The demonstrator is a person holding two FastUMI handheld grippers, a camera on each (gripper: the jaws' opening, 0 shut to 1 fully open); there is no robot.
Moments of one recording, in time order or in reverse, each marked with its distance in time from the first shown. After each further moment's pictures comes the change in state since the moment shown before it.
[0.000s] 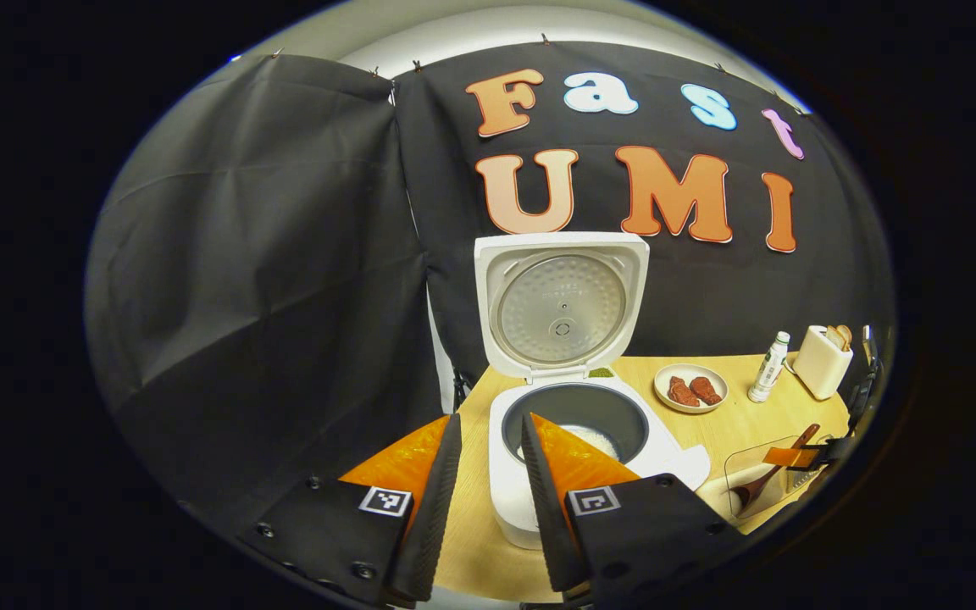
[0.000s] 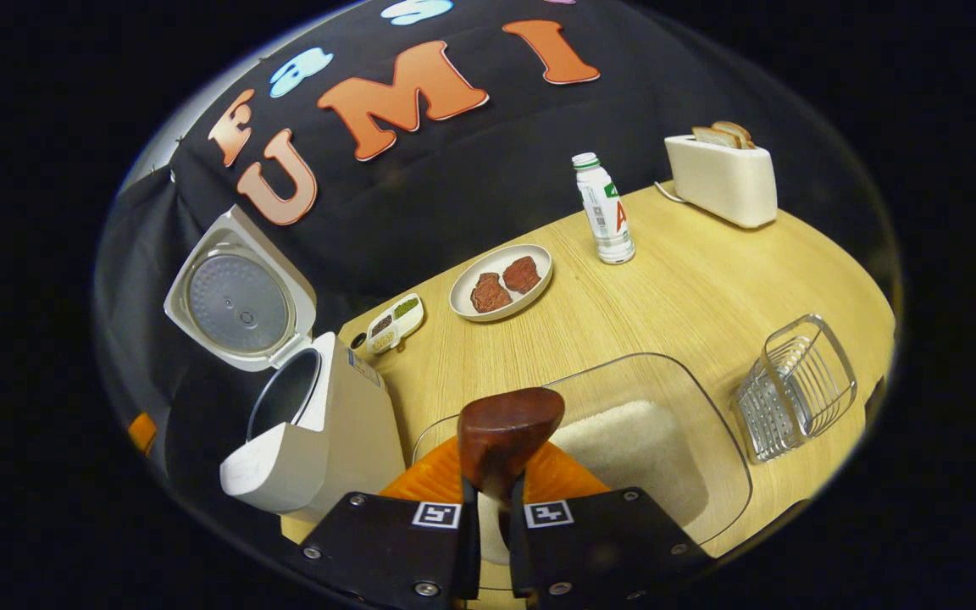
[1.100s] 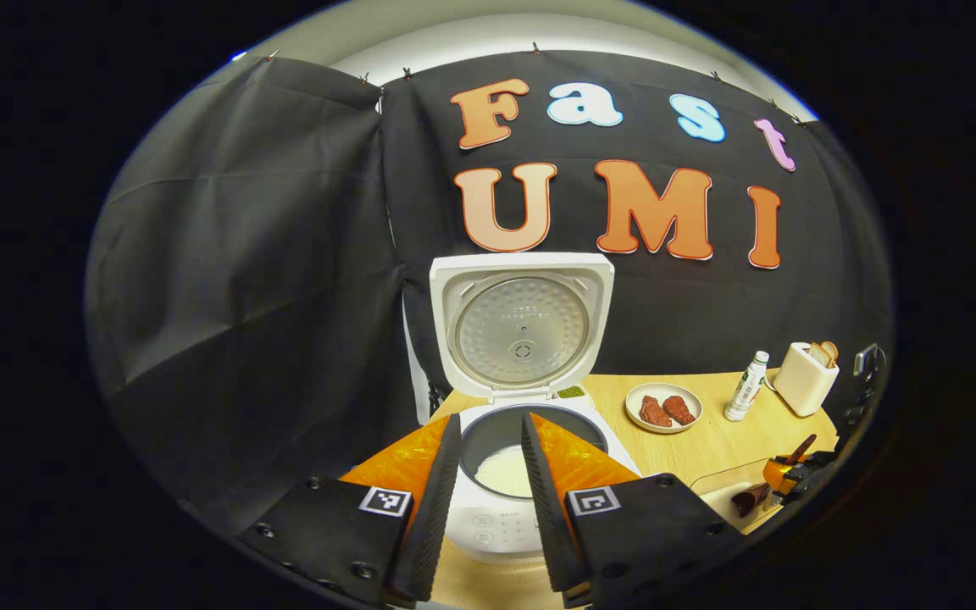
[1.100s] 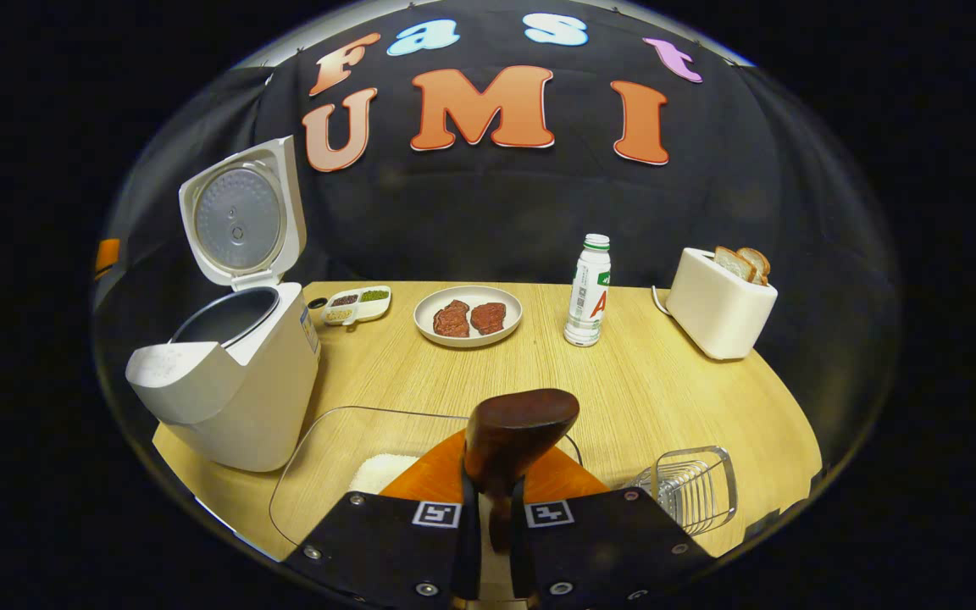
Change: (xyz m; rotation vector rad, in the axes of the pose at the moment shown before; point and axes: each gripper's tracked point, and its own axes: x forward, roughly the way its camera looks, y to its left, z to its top) left arm 0.004 -0.046 0.022 -0.038 -0.039 -0.045; right arm -0.010 -0.055 0.043 -0.488 -0.178 -0.135
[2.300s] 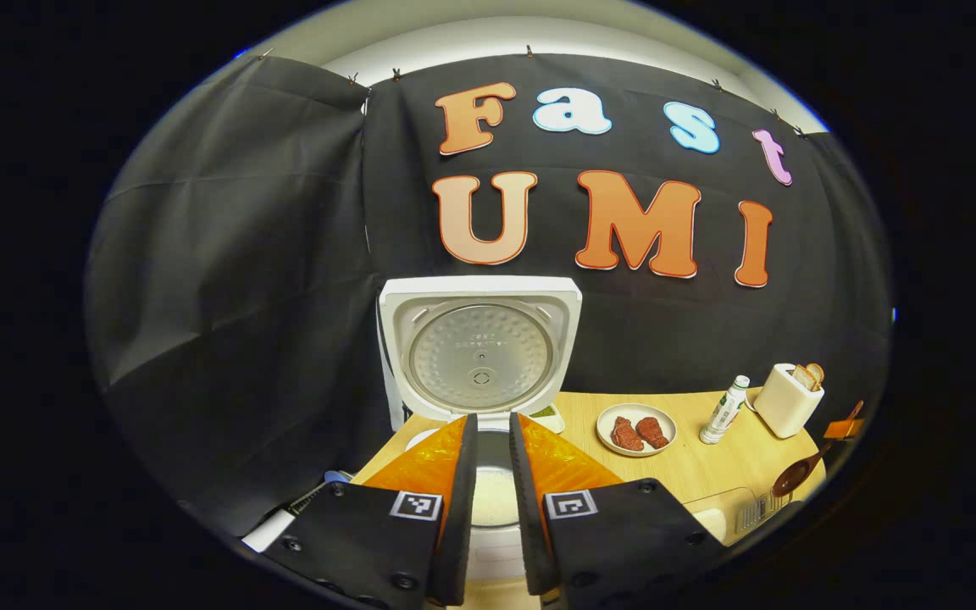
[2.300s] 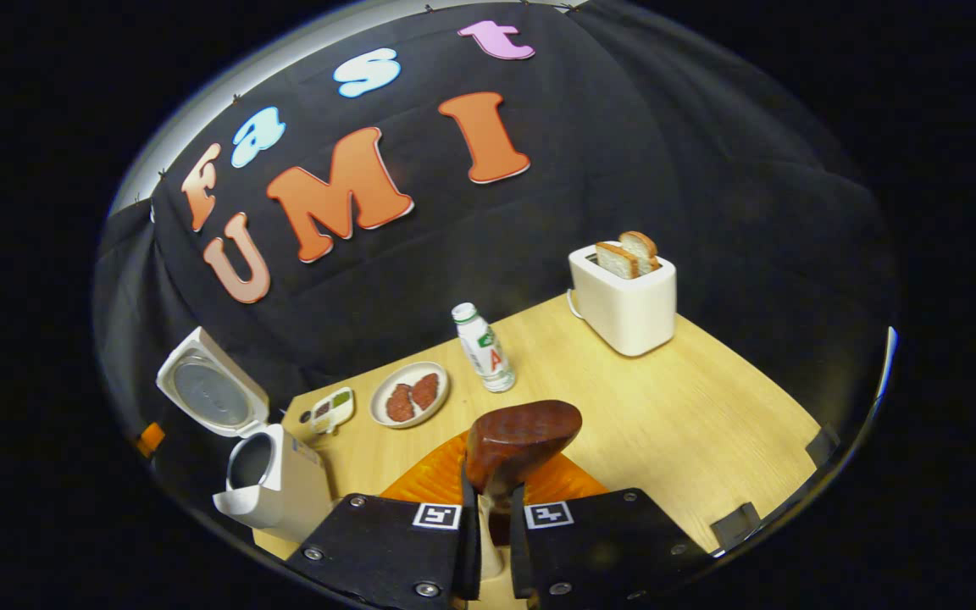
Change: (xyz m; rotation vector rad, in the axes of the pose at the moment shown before) left arm 0.020 -0.047 0.036 -0.013 -0.031 -0.066; right arm -0.062 -0.115 0.106 0.420 -0.035 -0.019
